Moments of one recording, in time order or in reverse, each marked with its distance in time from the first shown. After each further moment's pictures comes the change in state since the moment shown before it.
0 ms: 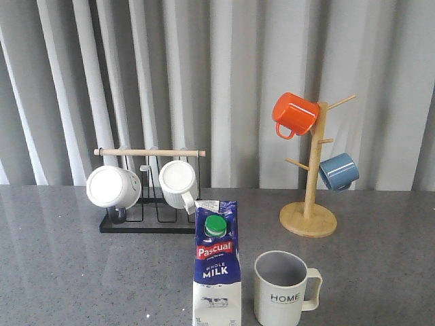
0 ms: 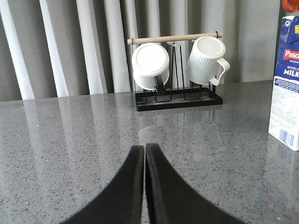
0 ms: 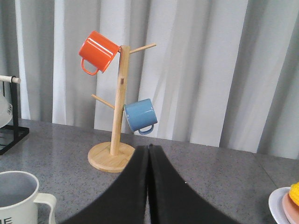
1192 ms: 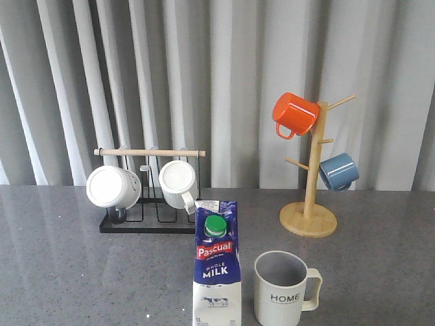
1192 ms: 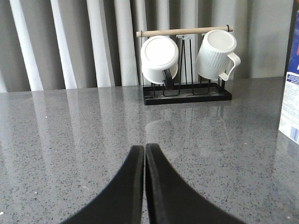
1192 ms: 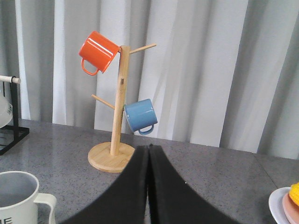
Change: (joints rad) left arm 0.040 0.000 0.000 -0.084 0.015 0.073; right arm 0.000 0.000 0.000 0.000 0.000 0.000
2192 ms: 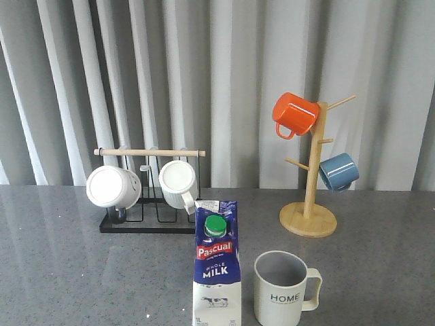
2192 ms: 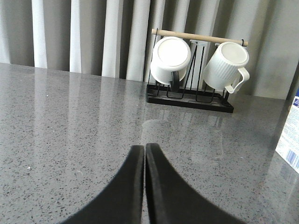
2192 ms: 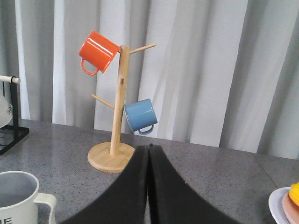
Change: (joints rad) left arm 0.058 0.000 0.000 -0.191 0.021 0.012; right arm 0.000 0.000 0.000 0.000 -0.006 0.000
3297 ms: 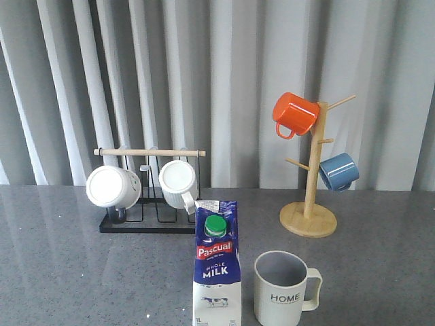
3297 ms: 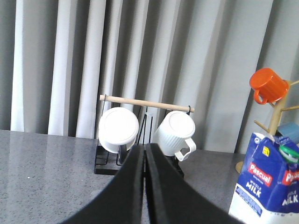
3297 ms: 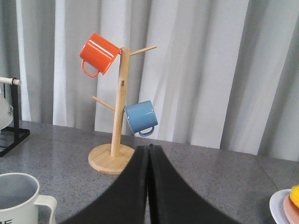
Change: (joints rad) left arm -0.404 0.530 -0.298 -0.391 -0.461 0.361; right arm 0.000 0.000 0.000 0.000 -0.007 0.000
